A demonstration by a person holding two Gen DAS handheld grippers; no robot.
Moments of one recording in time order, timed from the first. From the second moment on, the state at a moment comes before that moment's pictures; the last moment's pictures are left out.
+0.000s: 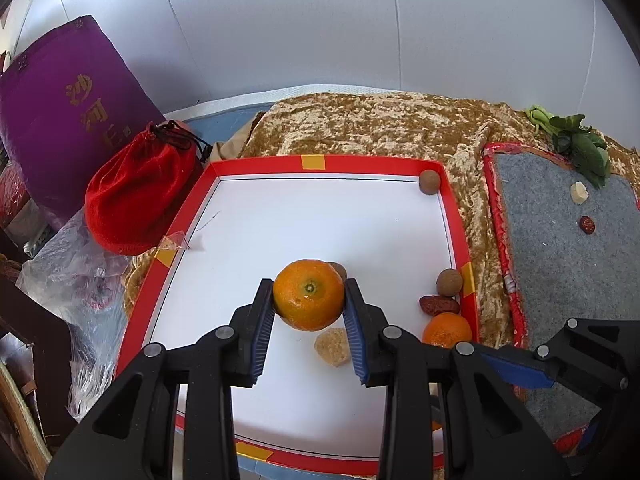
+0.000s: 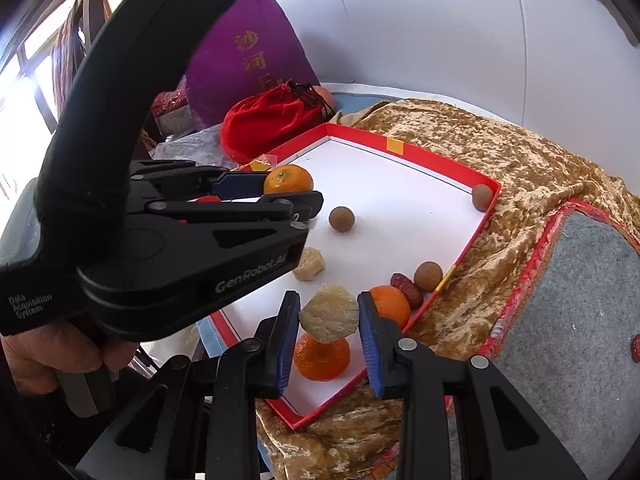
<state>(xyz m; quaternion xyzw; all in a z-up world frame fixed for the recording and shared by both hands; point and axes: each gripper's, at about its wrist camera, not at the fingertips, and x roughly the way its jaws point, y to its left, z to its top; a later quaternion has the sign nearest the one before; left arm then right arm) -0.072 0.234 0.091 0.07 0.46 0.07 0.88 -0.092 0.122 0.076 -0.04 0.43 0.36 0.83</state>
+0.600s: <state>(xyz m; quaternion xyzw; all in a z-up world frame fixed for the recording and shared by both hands) -0.065 0.241 0.069 0.06 0.50 0.07 0.86 -0.108 0.135 0.064 -0.08 0.42 0.37 0.82</state>
